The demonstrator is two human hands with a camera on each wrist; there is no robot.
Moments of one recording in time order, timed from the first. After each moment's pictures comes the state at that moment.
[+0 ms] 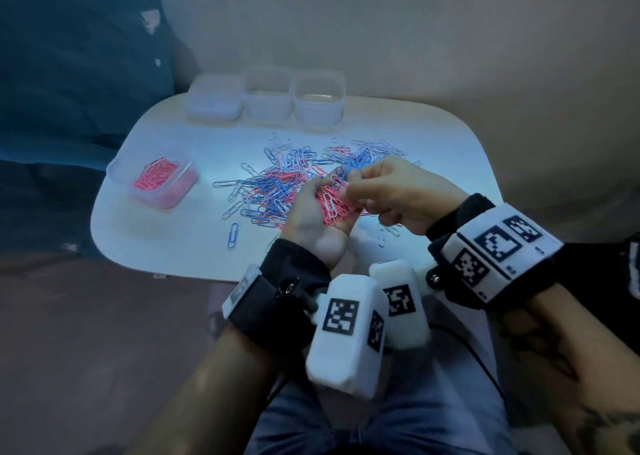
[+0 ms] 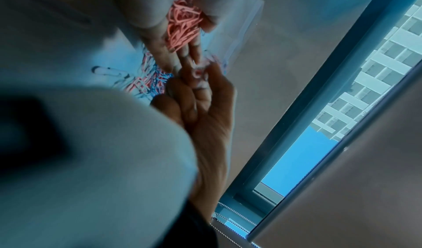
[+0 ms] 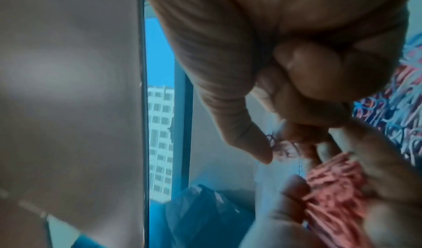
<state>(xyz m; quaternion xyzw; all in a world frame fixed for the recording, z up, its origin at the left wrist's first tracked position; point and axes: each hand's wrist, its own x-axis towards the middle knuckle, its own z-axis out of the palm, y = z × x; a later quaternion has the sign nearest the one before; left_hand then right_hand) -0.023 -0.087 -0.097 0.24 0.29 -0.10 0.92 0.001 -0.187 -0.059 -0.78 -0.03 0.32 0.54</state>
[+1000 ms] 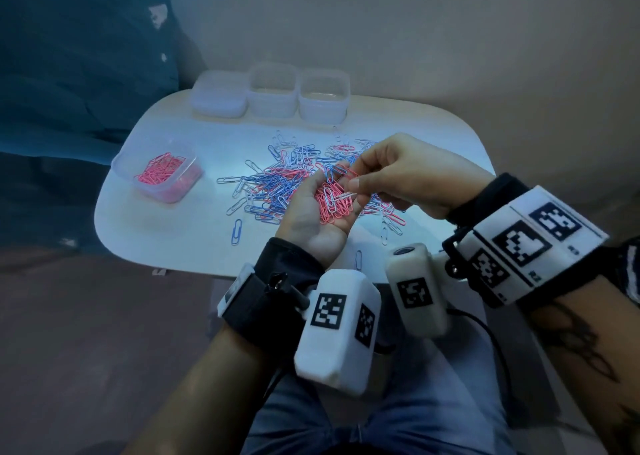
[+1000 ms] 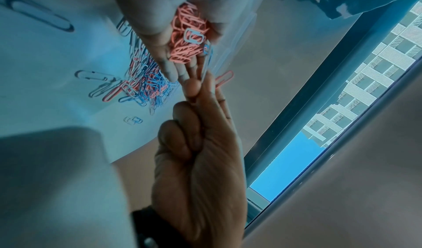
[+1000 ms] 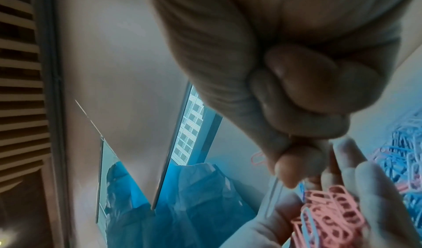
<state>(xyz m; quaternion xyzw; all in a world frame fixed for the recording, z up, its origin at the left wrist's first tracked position) -0.027 -0.078 -0.098 0.24 0.27 -0.10 0.93 -0.003 -0.186 -0.032 -0.85 -0.11 0.28 0.43</state>
